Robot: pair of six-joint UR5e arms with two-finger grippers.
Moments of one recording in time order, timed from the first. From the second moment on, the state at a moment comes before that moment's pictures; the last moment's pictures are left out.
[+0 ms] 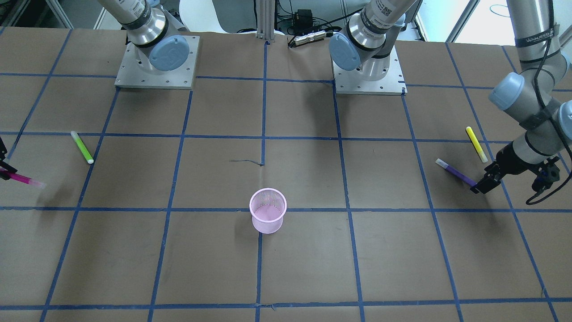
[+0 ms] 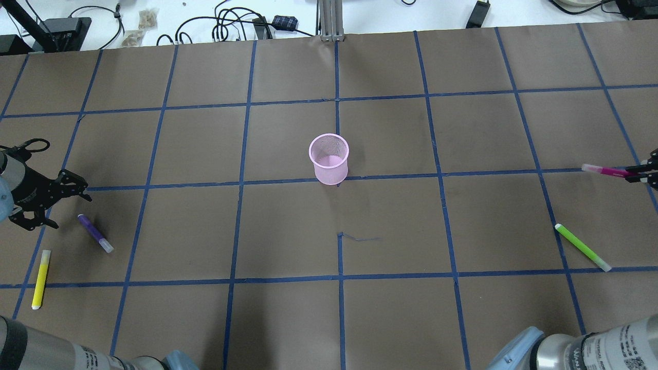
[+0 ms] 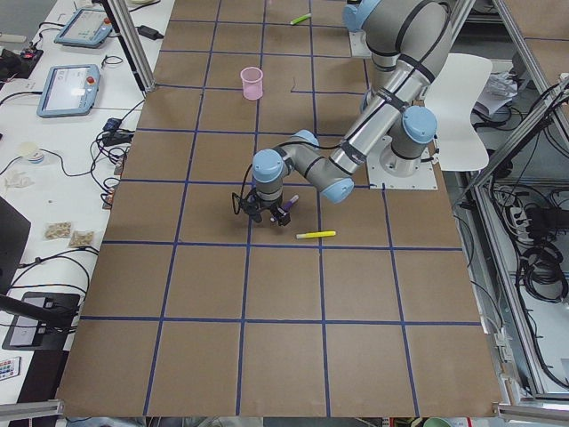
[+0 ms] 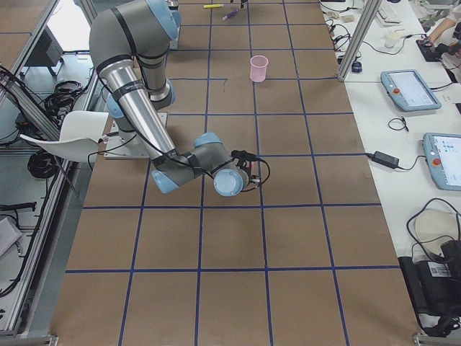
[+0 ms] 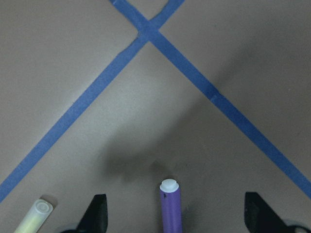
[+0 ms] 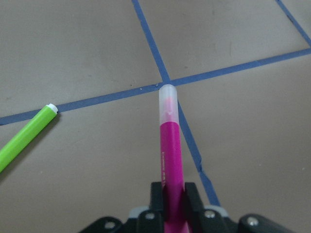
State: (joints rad) left arm -0.83 -1.93 -1.96 -0.89 1.56 -0.05; right arm 0.62 -1.25 1.81 -1.85 -1.05 -2.35
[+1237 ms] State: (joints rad) left arm -0.83 -1.98 -1.96 -0.89 1.56 0.00; right arm 1.41 -1.66 1.80 -1.87 -1.34 -1.43
